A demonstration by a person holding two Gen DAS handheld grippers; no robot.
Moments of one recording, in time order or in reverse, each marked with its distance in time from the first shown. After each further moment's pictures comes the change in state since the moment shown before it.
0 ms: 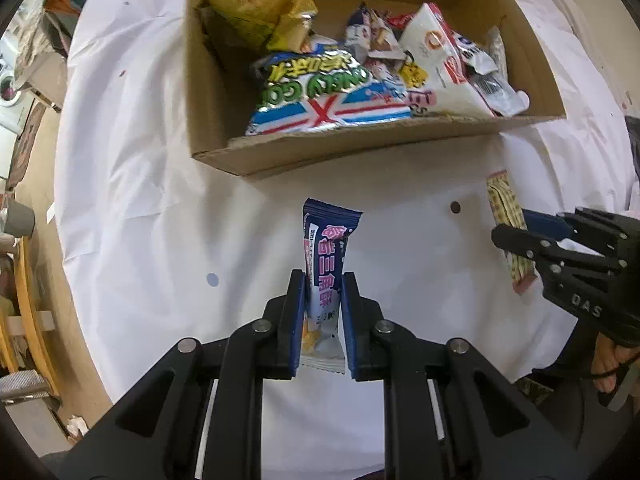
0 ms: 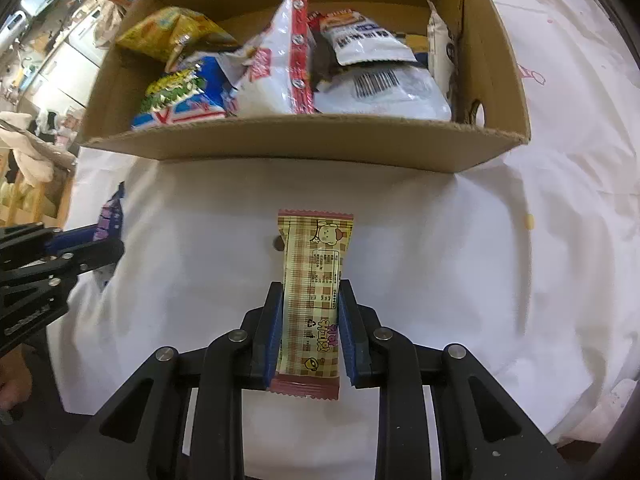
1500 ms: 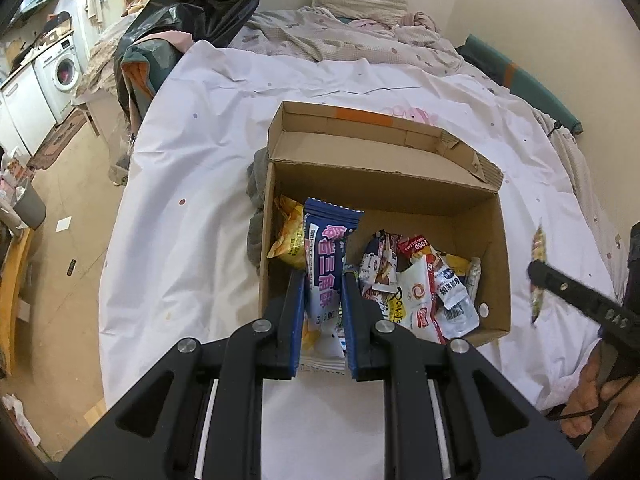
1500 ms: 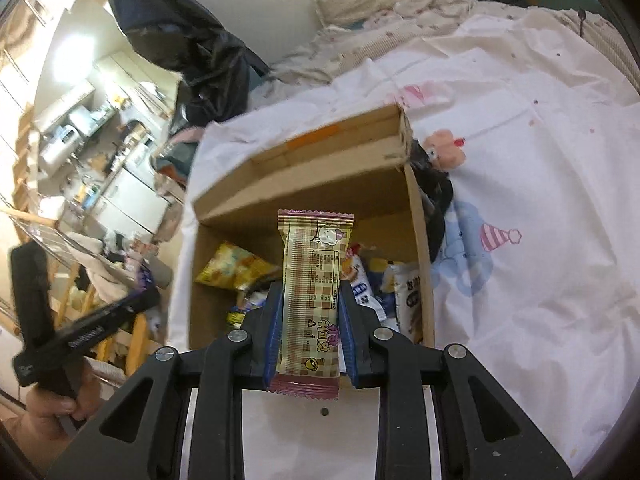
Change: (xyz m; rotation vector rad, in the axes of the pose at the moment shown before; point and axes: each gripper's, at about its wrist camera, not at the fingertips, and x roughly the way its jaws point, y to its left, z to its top) left arm -0.102 0.027 0.090 -0.232 -0.407 -0.015; right arm -0.117 -0.055 0.090 0.134 -0.419 0.254
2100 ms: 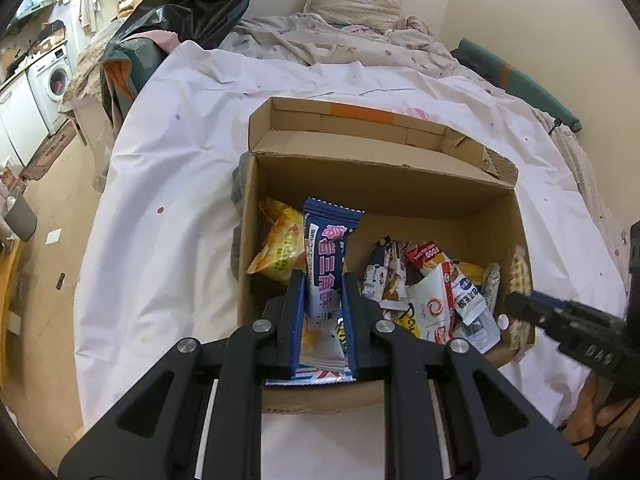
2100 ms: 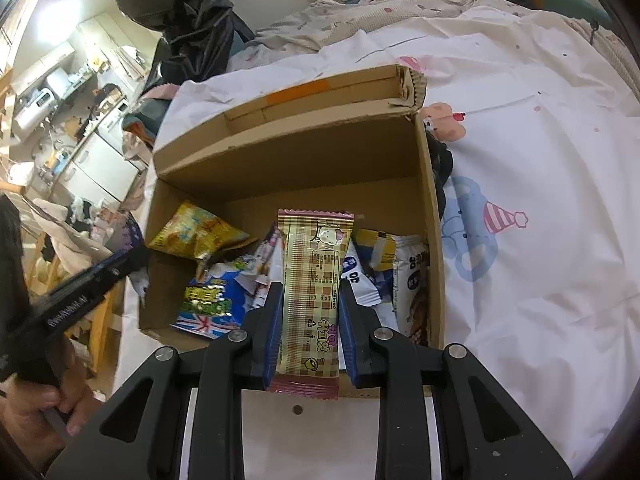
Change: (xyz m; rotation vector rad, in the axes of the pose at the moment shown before) left arm 0.043 -0.002 -0.005 0.020 -0.055 -0.015; right arm 0.047 0.007 -0.015 -0.063 0.085 -0.123
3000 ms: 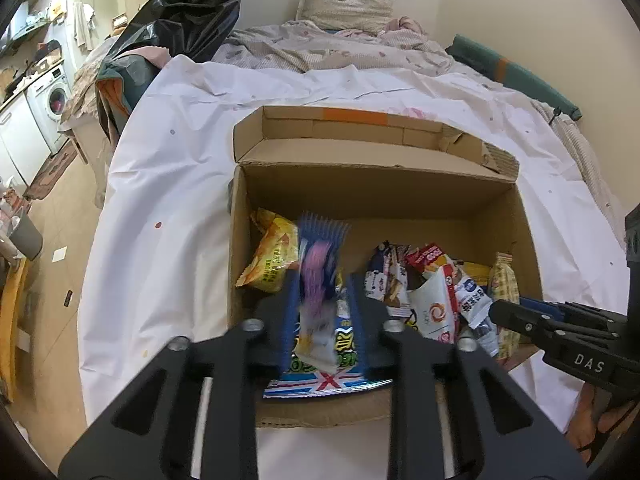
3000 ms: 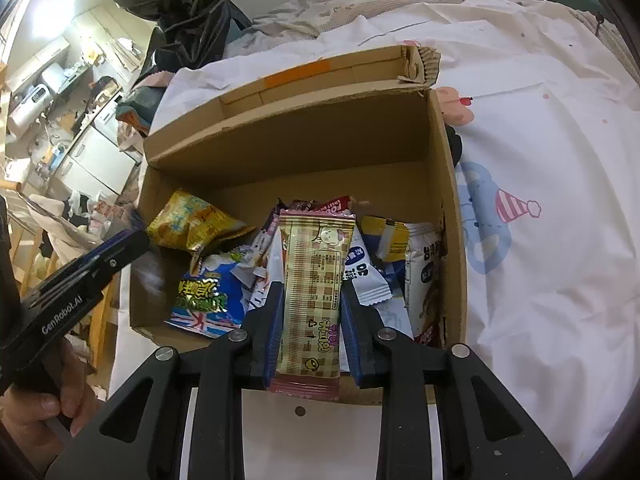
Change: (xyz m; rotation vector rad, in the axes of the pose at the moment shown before) left arm 0.005 -0.012 -0.002 0.058 -0.032 0.024; right arm 0.013 0.002 -0.002 0.007 0.032 0.005
